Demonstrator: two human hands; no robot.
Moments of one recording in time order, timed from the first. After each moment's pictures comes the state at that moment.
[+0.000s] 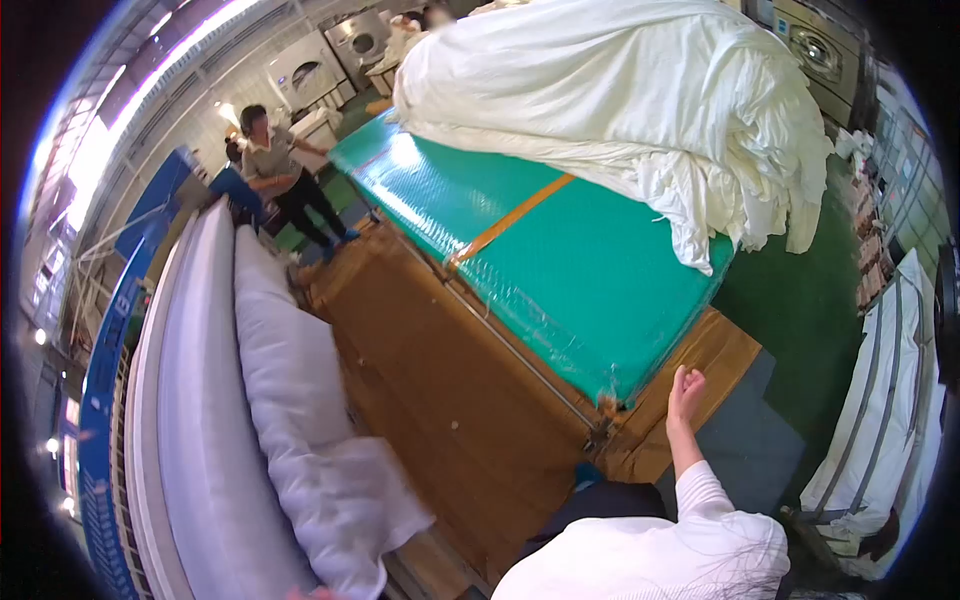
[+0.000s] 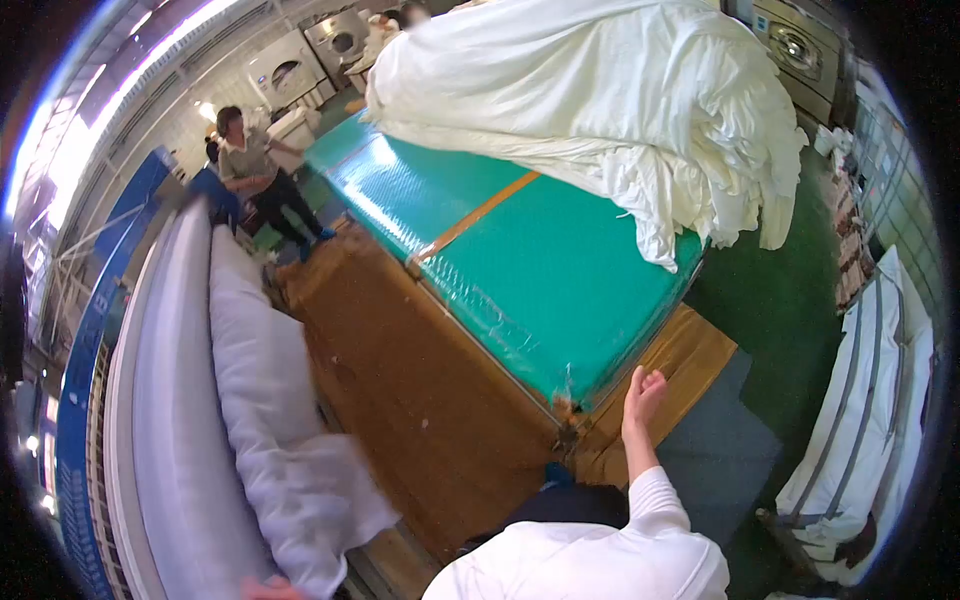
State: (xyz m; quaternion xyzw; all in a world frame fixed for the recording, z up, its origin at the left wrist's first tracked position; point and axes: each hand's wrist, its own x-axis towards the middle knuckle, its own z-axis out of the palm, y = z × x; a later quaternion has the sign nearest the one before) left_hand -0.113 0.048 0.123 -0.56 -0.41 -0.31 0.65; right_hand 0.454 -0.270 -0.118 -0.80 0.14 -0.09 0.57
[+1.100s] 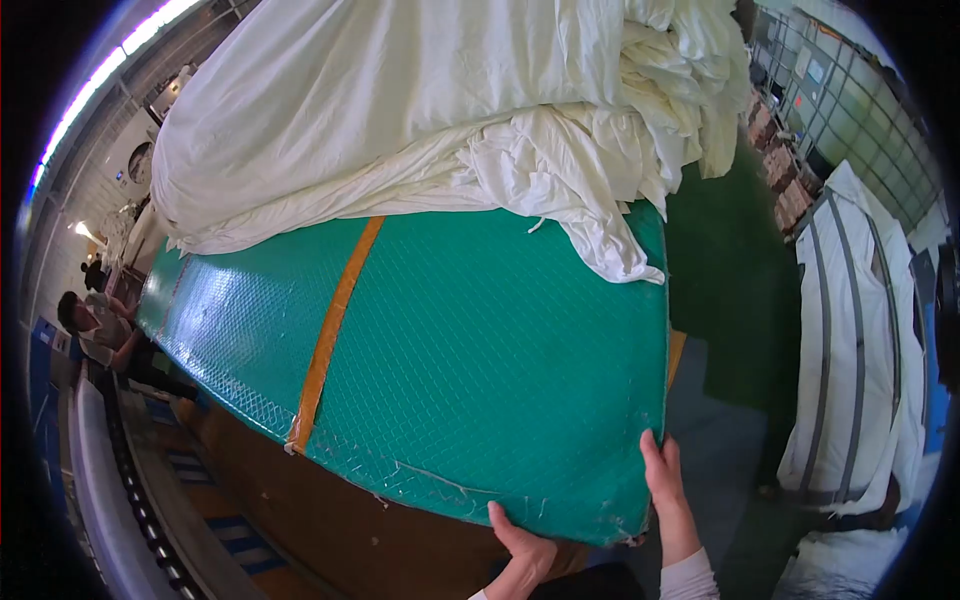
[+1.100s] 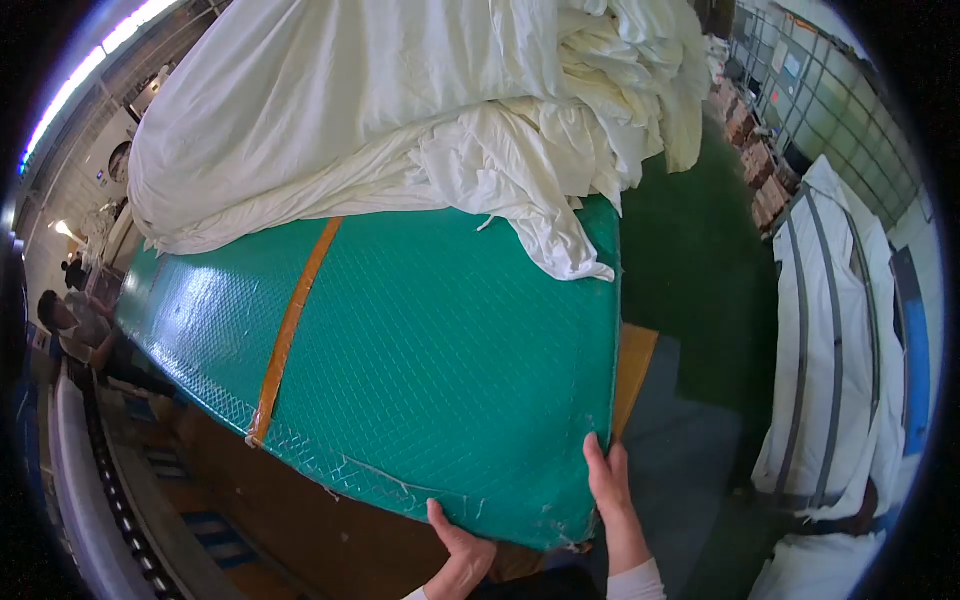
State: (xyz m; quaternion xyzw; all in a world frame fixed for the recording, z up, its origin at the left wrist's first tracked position) left_hand 0.467 -0.107 -0.230 0.24 0.40 0.10 0.88; right_hand 0.550 -0.301 -0.204 -0.71 0.14 0.00 0.69
